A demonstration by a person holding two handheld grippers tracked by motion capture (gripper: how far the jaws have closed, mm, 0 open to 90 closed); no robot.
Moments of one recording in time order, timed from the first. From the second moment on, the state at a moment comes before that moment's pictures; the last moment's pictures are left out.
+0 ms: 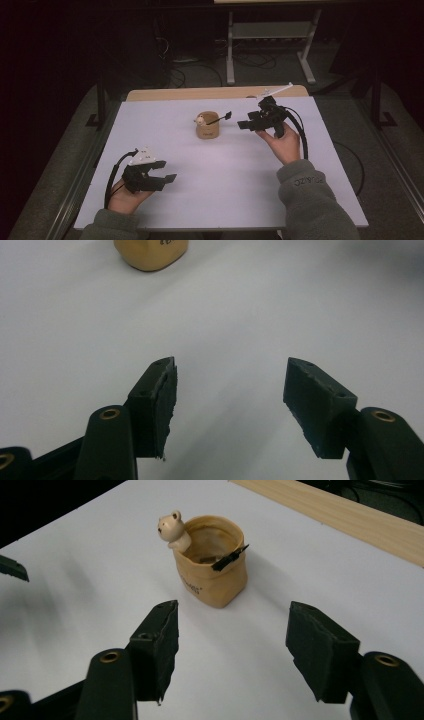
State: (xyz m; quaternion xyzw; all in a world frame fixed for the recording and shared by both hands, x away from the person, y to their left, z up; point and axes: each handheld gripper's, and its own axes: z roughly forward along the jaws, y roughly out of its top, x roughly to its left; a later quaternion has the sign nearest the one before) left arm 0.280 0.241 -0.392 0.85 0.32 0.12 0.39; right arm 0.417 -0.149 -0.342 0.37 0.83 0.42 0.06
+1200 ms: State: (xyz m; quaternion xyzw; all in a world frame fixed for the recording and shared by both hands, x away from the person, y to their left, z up) left arm 0.280 0.244 -0.391 0.85 0.33 0.13 0.39; right arm 0.353 -0.200 -0.372 0.38 0.82 0.42 0.06
